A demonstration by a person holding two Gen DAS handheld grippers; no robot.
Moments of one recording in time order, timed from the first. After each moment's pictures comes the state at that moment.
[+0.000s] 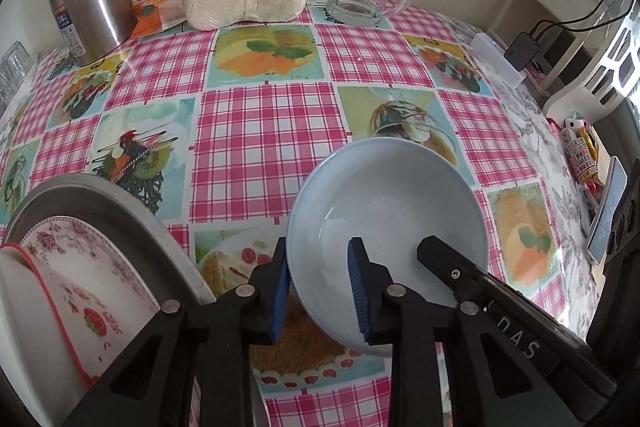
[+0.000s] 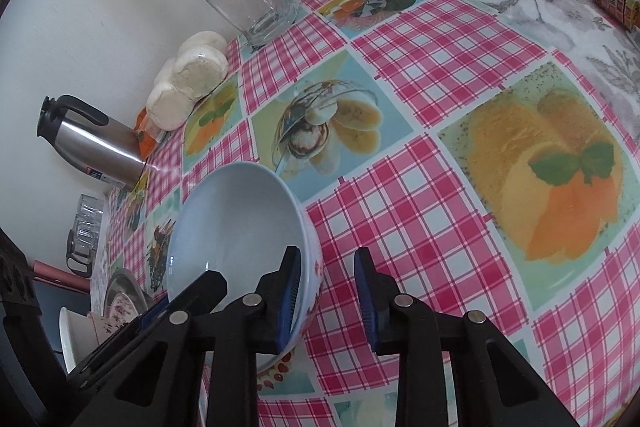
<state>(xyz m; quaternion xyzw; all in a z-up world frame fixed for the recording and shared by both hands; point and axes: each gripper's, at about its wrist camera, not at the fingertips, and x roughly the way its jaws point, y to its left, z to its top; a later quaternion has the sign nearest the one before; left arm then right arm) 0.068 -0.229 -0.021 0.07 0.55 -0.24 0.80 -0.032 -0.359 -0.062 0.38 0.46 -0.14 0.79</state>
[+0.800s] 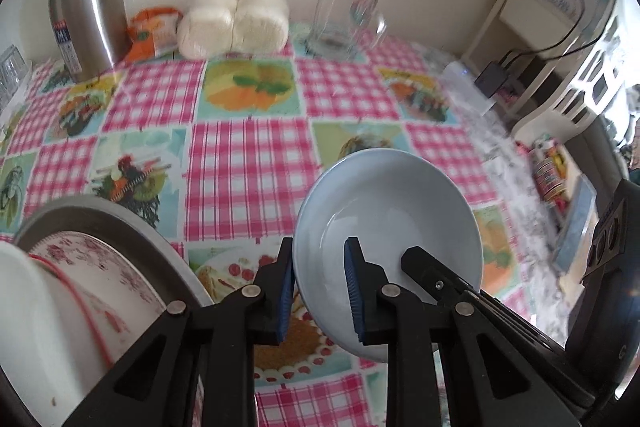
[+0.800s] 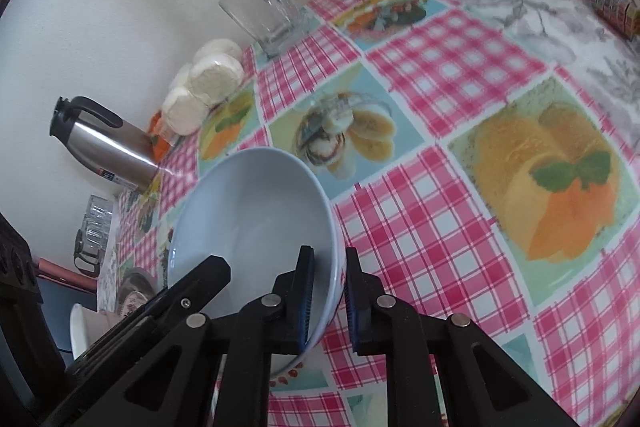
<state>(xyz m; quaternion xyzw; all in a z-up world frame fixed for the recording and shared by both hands) 0.058 -0.222 0.021 0.03 0.51 -0.27 0.82 -0.040 -0.355 -0.033 0.37 0.43 -0.13 0.81</state>
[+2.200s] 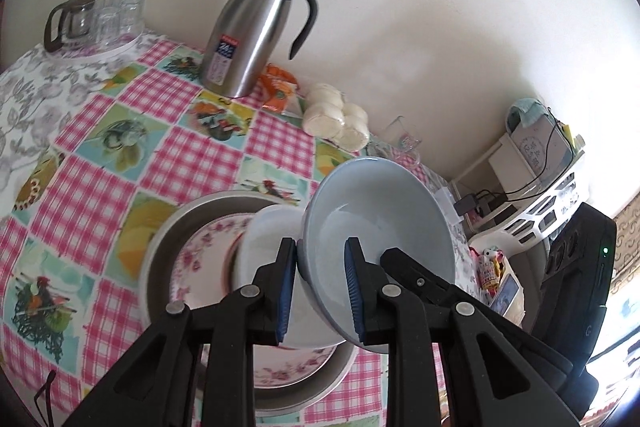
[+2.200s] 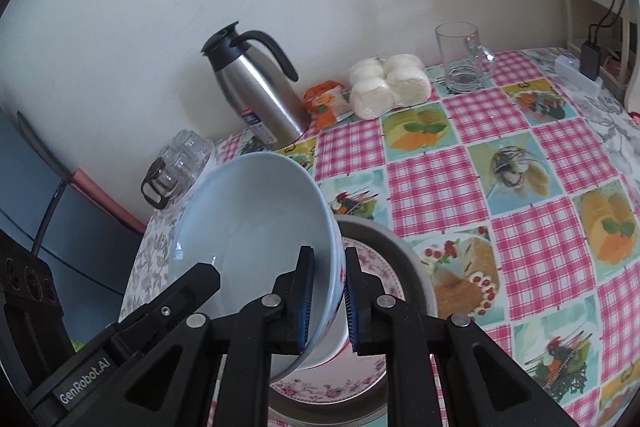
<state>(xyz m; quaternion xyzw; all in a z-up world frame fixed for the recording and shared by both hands) 0.029 0.007 0.100 -0.18 0.45 -0.24 0.84 -0.022 -0.183 0.085 0.26 0.42 -0.01 0.87</state>
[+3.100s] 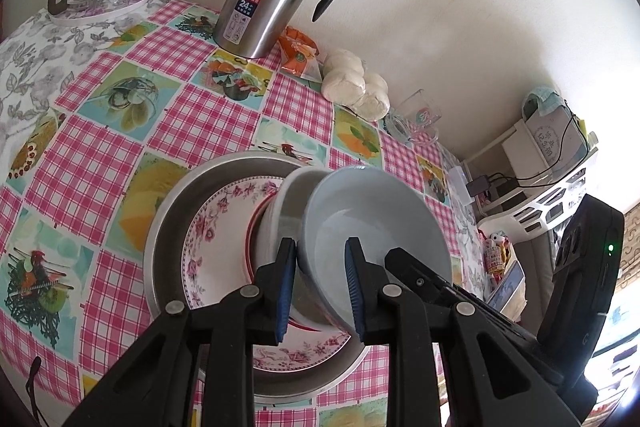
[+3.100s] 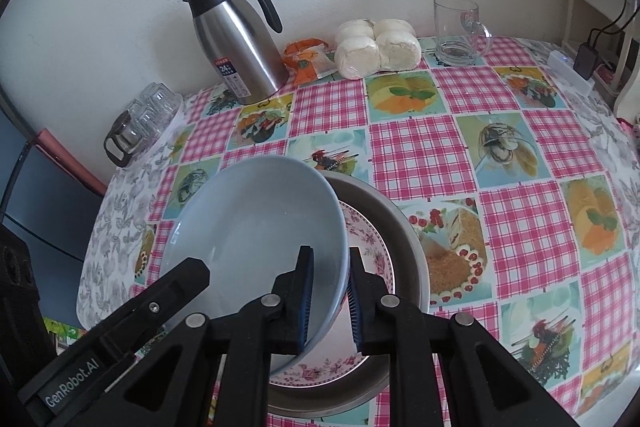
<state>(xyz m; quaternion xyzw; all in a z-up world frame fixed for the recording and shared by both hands) 0.038 0.013 0.072 -0.19 0.50 -0.23 0.82 -0.013 -0.163 0.063 0.19 0.49 -0.05 0.85</state>
